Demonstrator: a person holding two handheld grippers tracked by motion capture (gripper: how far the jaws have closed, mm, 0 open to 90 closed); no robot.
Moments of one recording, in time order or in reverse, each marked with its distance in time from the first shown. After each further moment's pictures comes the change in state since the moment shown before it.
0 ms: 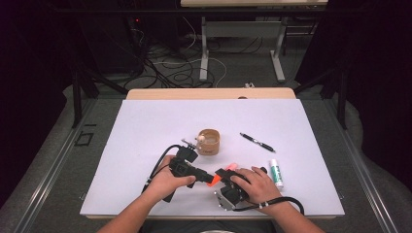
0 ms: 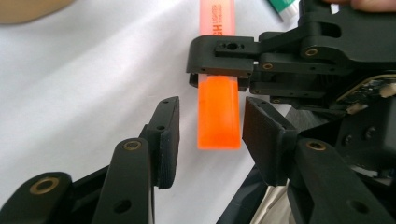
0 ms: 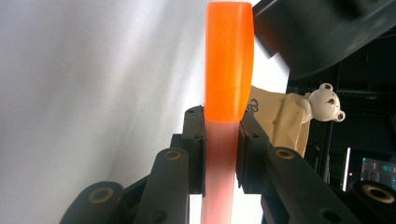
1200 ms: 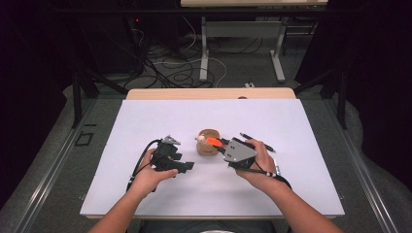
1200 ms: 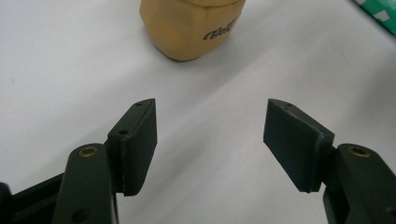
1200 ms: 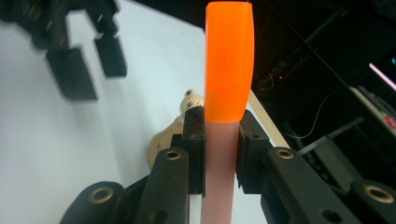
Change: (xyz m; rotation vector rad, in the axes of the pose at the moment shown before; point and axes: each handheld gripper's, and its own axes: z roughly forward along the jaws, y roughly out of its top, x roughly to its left) left arm 0.052 -0.017 -0.017 -0.177 0.282 0.078; right arm -0.077 -0.042 -0.006 -0.235 -0.129 0.798
